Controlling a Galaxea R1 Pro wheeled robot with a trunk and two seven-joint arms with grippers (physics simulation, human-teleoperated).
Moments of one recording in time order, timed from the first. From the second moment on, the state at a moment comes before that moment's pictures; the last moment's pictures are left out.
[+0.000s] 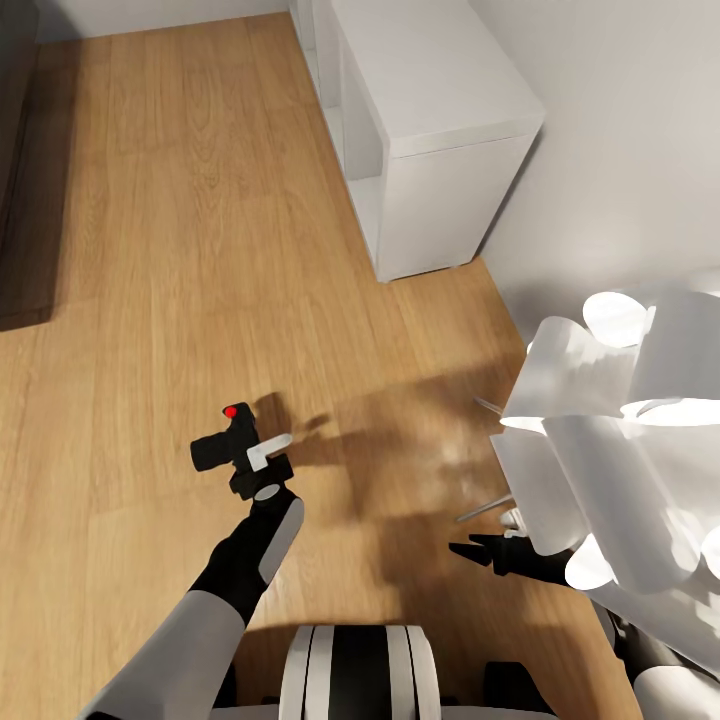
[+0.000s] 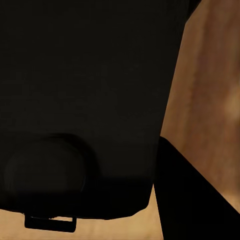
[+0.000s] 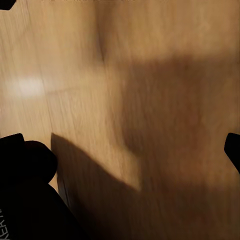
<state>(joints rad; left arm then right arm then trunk) -0.70 -0.17 -0.19 -0.88 0.31 0.12 0.73 -0.51 -0.18 -0.24 -0.93 0.11 0.54 1.21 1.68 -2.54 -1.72</state>
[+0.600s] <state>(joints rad) -0.70 -0.17 -0.19 -0.88 0.31 0.12 0.73 -0.51 -0.18 -0.24 -0.93 0.11 0.53 1.21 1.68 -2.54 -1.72</state>
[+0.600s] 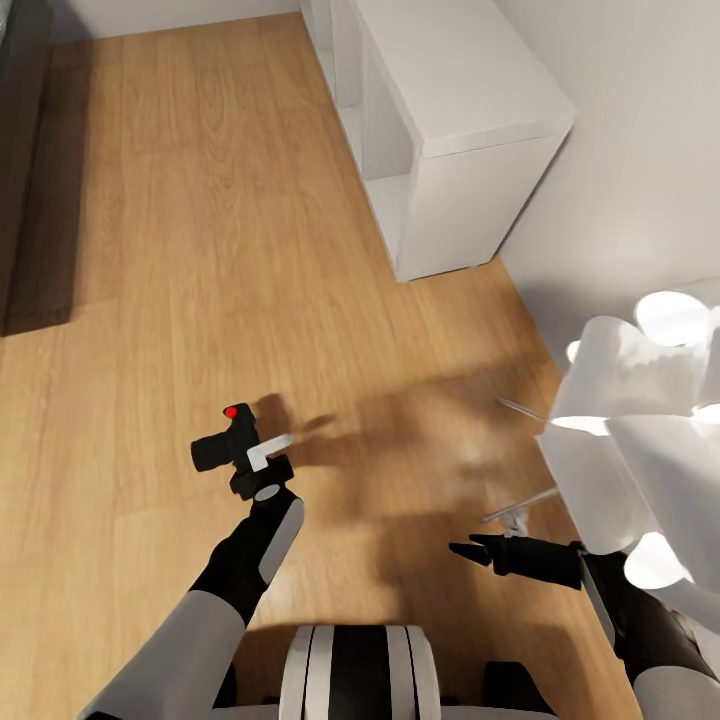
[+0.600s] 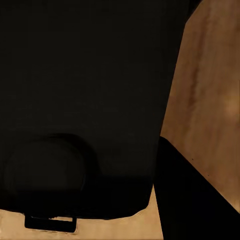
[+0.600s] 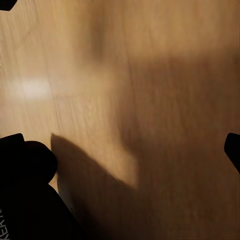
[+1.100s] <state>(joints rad) -0.70 -0.17 -0.19 -0.88 0.31 0.12 0.73 -0.51 -0.18 -0.24 -0.93 0.11 0.53 1.21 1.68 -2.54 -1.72</state>
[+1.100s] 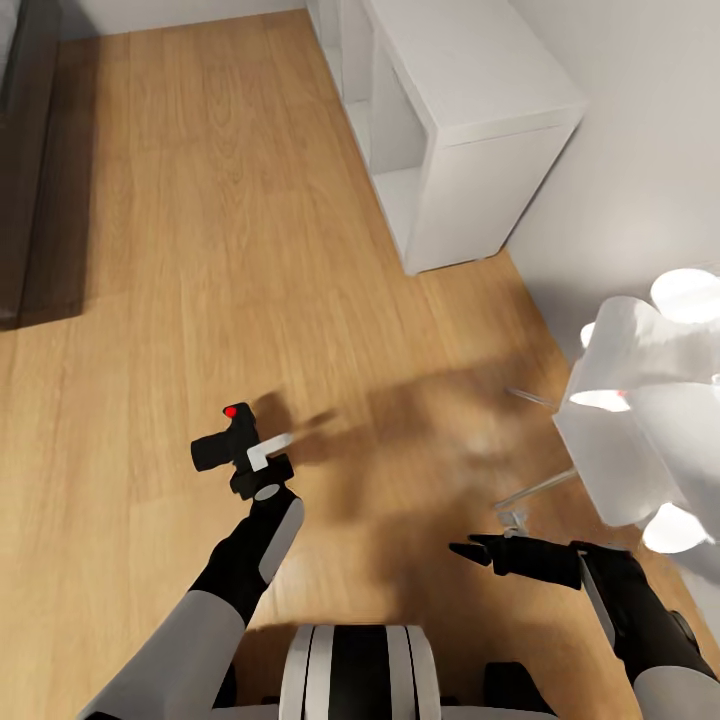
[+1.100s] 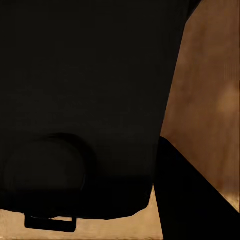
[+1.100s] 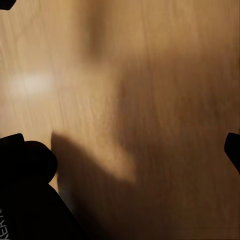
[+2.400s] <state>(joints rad) -0.70 -0.17 -0.19 -0.88 0.31 0.12 0.73 -0.51 -0.18 -0.24 -0.93 0.11 0.53 1.21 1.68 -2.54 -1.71</state>
